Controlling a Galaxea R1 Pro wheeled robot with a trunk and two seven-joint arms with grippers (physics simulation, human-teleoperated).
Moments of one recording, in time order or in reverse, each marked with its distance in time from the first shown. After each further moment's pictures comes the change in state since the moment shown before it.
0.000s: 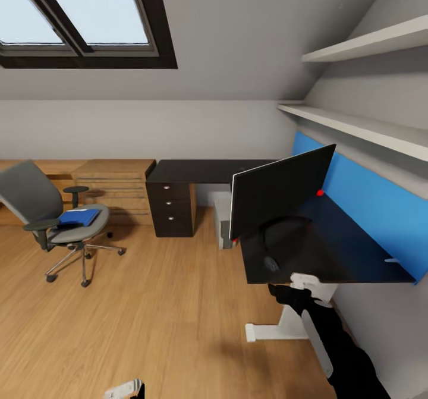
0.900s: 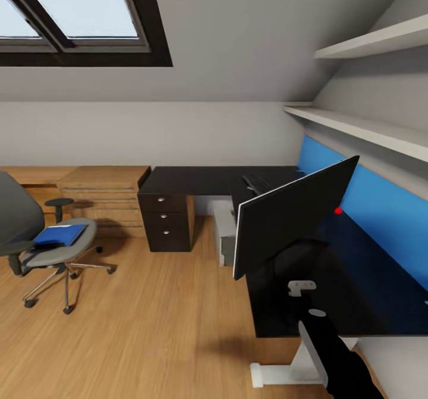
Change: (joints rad) left arm 0.000 0.065 0.003 0.135 -0.005 -0.009 0.000; right arm 0.002 -0.003 0.026 0.107 0.148 -0.101 0.017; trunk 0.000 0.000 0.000
